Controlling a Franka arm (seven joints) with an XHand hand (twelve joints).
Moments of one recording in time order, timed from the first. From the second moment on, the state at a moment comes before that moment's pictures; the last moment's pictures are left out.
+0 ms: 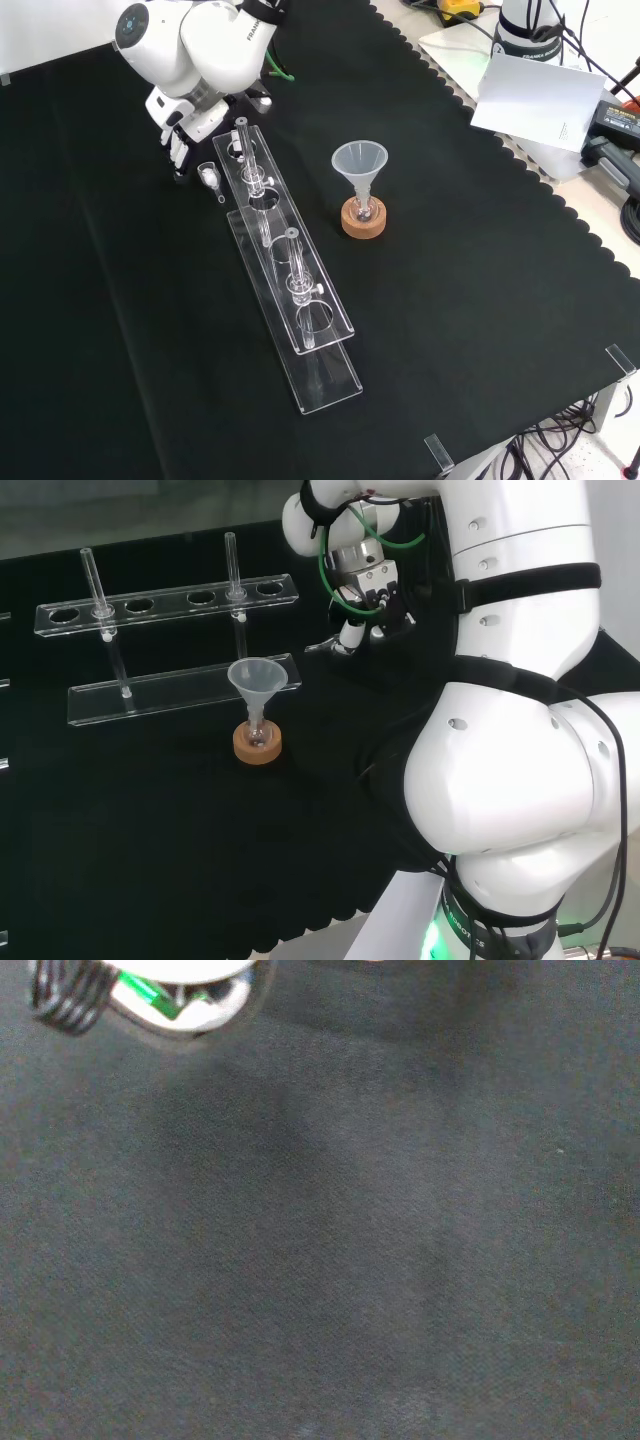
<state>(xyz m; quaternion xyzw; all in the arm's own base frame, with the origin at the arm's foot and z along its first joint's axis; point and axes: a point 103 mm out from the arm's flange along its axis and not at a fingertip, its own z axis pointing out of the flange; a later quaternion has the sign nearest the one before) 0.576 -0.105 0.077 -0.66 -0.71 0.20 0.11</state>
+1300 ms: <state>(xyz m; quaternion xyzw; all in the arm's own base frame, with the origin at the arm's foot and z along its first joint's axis) 0.576 -0.107 0.070 -0.66 -0.71 0.22 0.11</state>
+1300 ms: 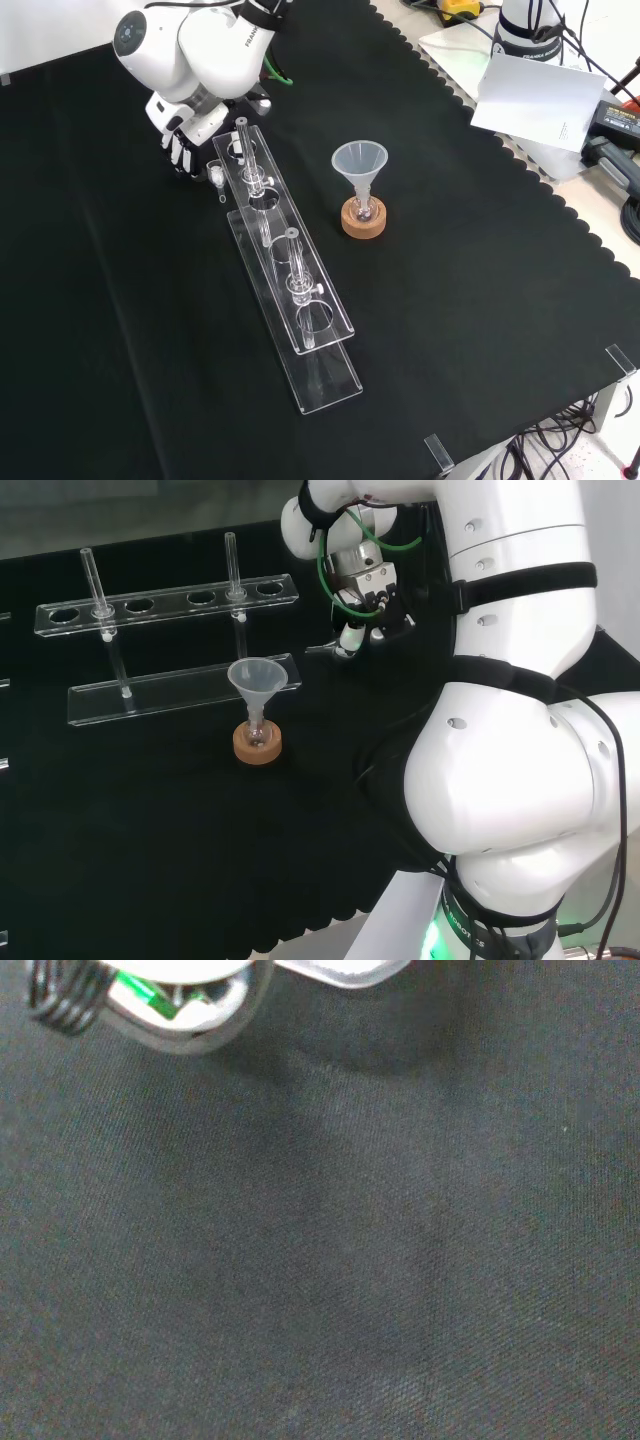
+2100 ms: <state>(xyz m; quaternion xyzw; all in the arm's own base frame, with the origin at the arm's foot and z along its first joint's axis) 0.577 -0.104 0.077 -0.67 -0.71 0.23 0.07</state>
